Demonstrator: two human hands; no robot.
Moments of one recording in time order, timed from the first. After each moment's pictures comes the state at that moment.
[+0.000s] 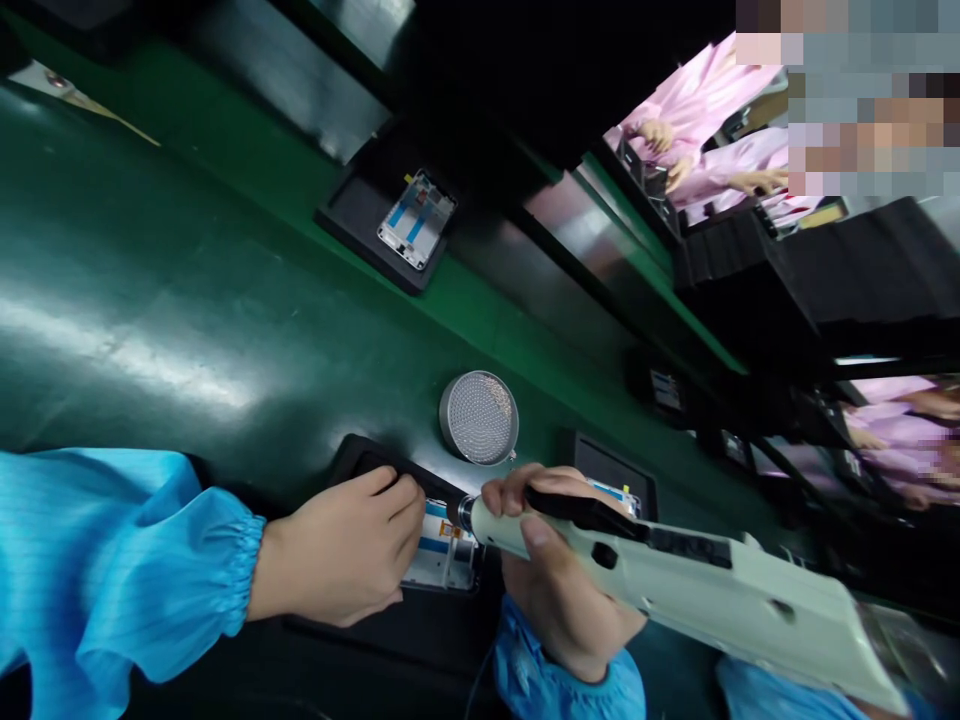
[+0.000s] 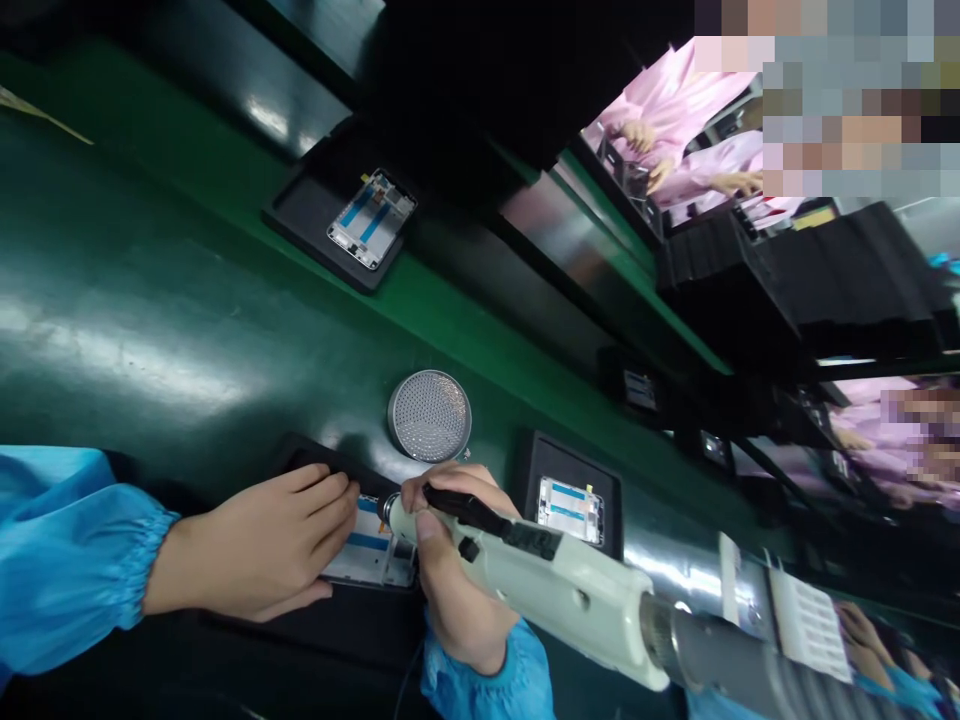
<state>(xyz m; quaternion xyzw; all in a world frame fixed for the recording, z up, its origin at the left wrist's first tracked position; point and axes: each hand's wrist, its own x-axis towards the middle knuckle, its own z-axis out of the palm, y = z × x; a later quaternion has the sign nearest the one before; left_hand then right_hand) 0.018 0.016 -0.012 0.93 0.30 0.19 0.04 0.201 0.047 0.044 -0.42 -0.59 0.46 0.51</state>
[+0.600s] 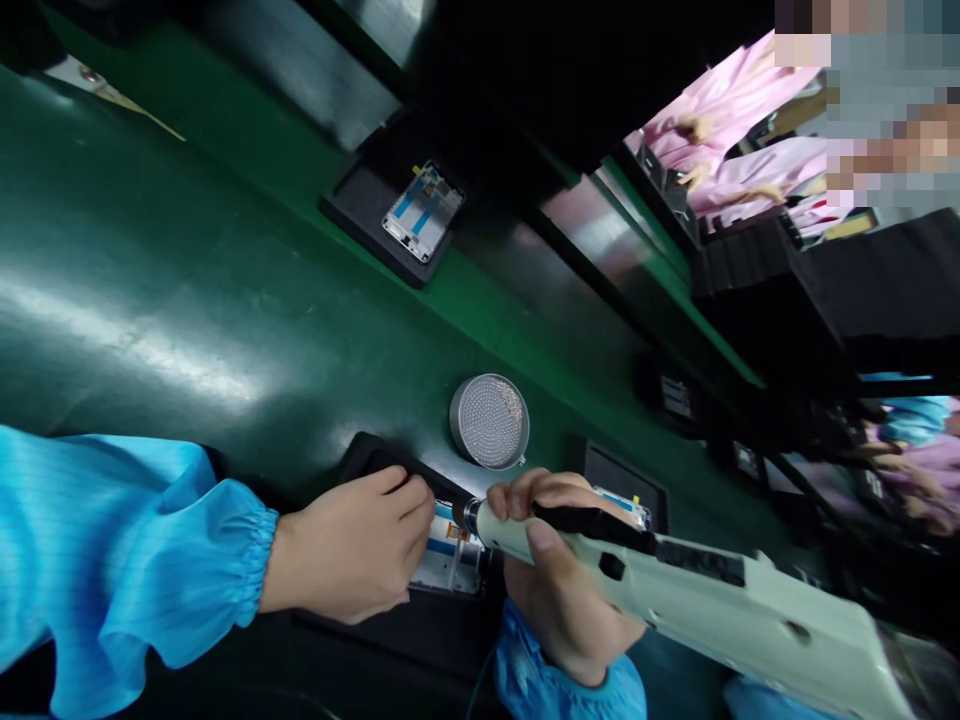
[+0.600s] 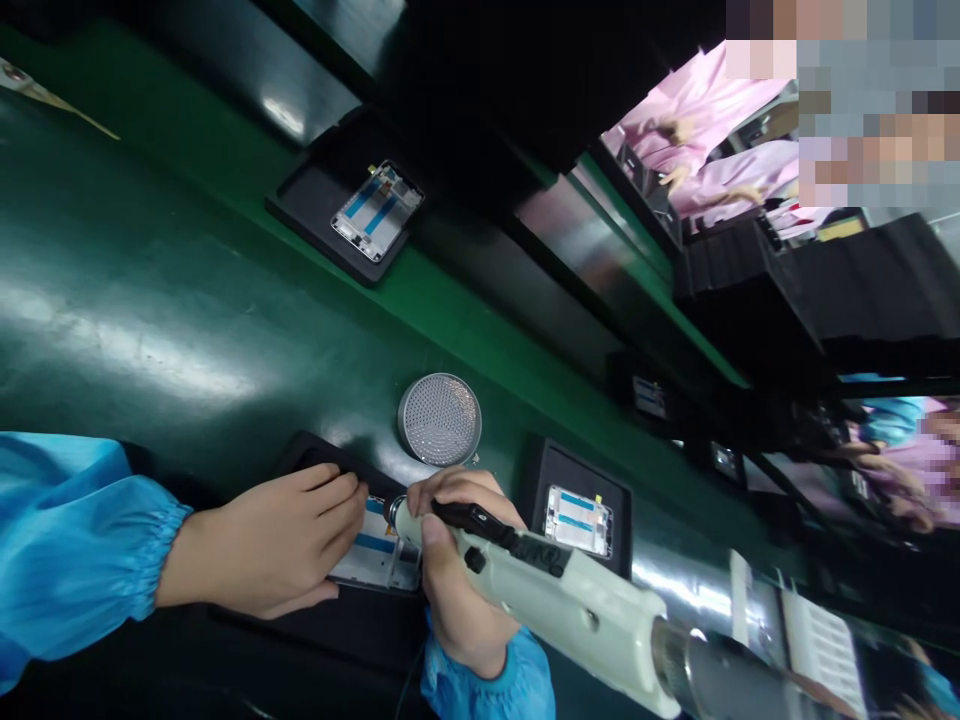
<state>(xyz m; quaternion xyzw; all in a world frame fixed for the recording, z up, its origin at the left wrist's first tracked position) 0.017 0.016 -0.010 0.94 0.30 0.17 0.05 0.198 0.048 0.039 -0.42 -0.60 0.46 0.50</state>
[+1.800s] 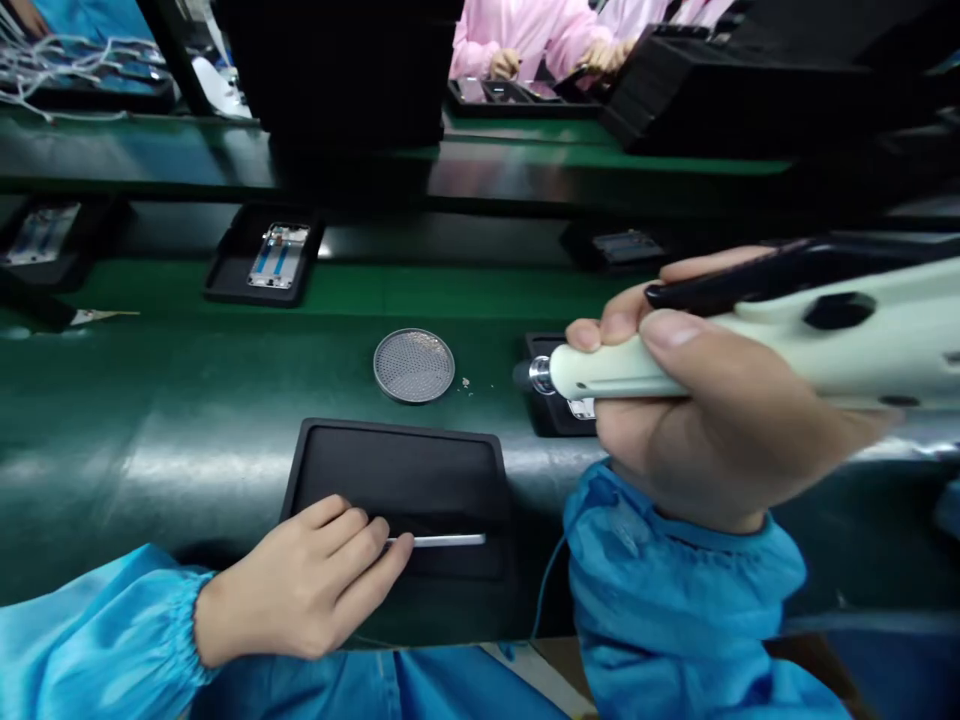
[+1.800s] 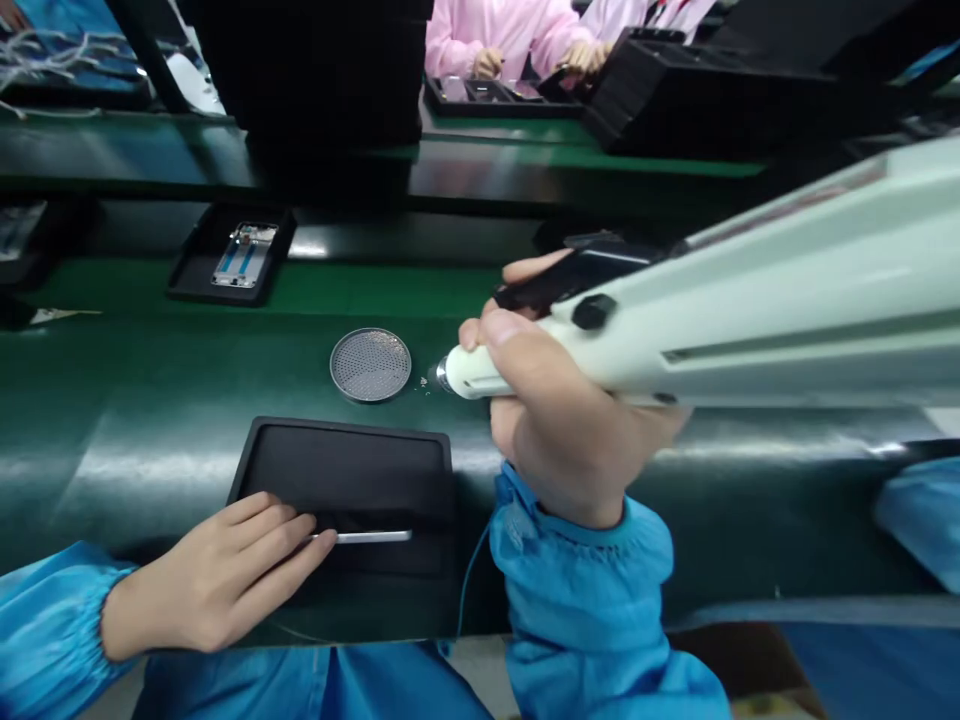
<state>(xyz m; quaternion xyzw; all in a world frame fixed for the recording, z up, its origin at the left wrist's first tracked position) 0.017 -0.017 0.041 0.97 0.18 0.17 -0.01 0.257 0.070 0.117 -0.37 -0.42 0.29 0.78</state>
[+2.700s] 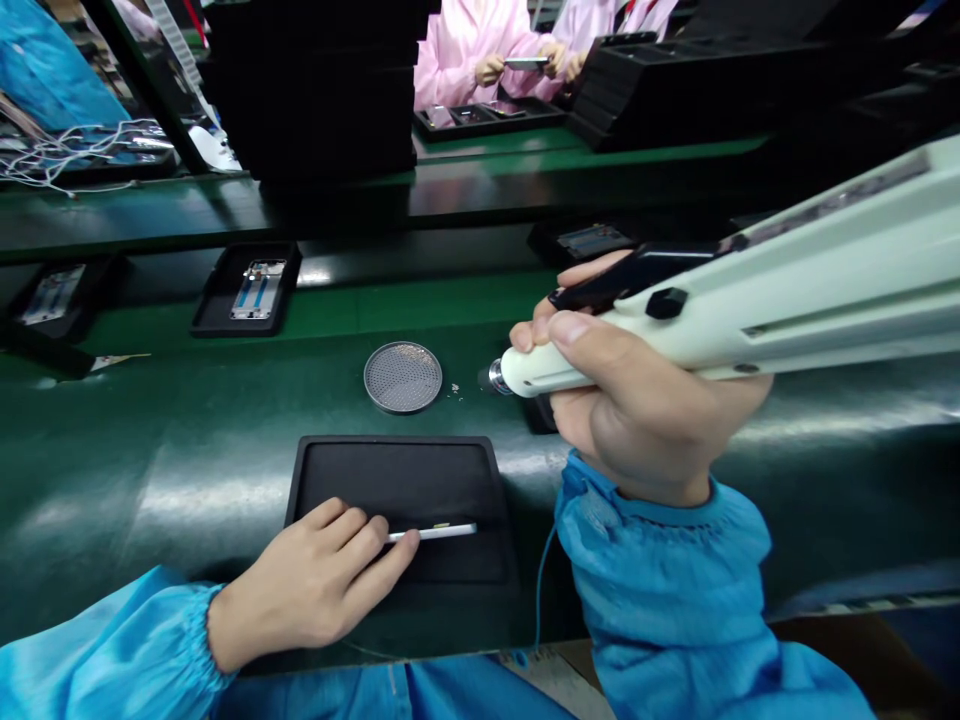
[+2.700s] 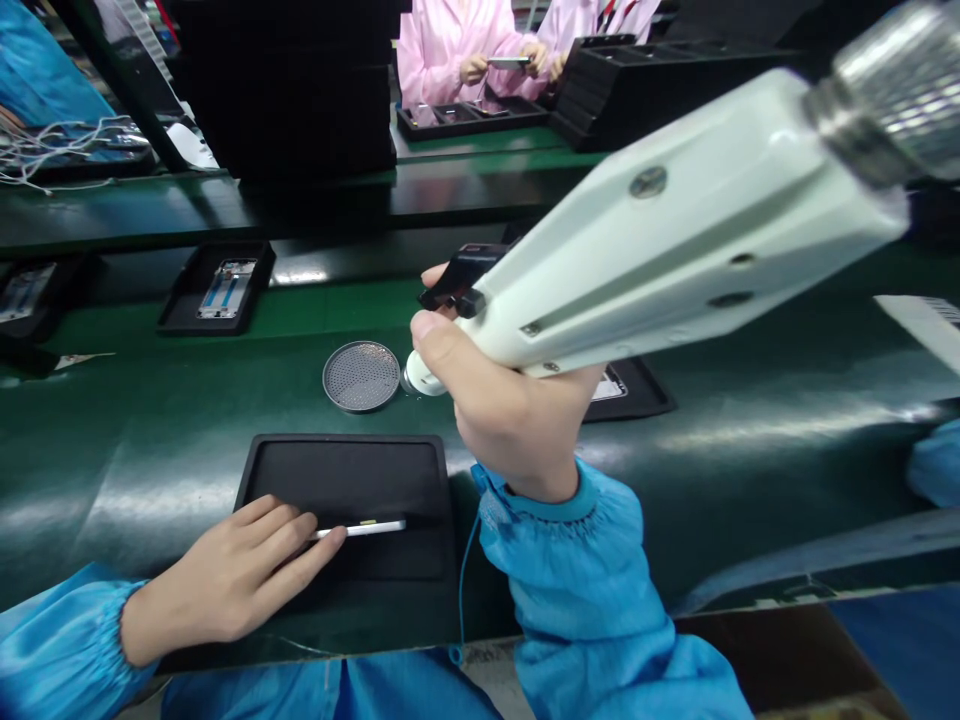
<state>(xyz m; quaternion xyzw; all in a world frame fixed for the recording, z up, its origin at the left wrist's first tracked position) 0.026 -0.011 0.048 0.97 0.18 0.12 -0.05 0.272 0.066 0.102 -0.39 -0.49 0.26 0.74</state>
